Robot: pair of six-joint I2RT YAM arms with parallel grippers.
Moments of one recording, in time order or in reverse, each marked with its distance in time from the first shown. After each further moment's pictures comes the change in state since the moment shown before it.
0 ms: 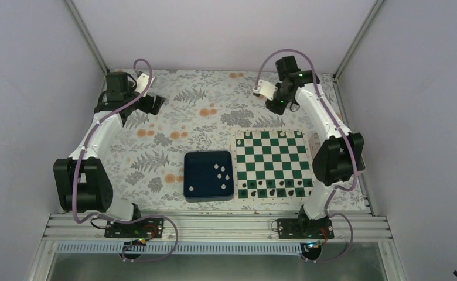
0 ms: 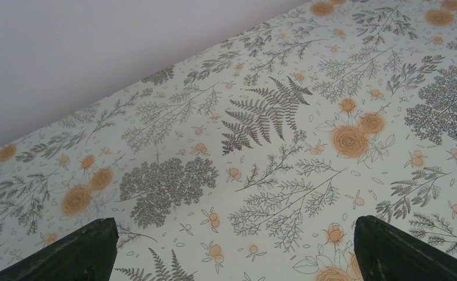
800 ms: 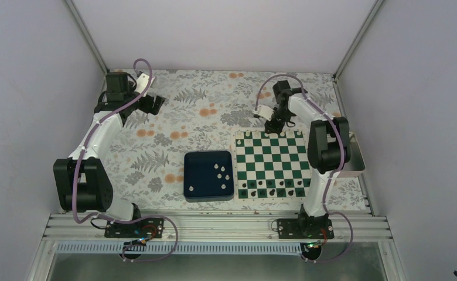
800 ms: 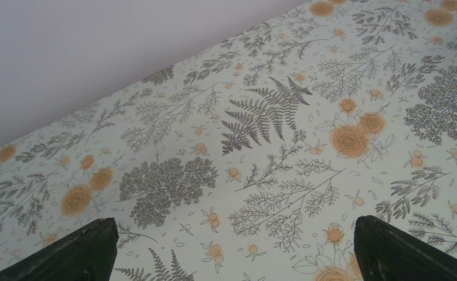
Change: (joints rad) left arm 0.000 0.000 0.000 0.000 0.000 0.000; right arm -0.100 0.152 -0.281 0.126 -0.090 -0.037
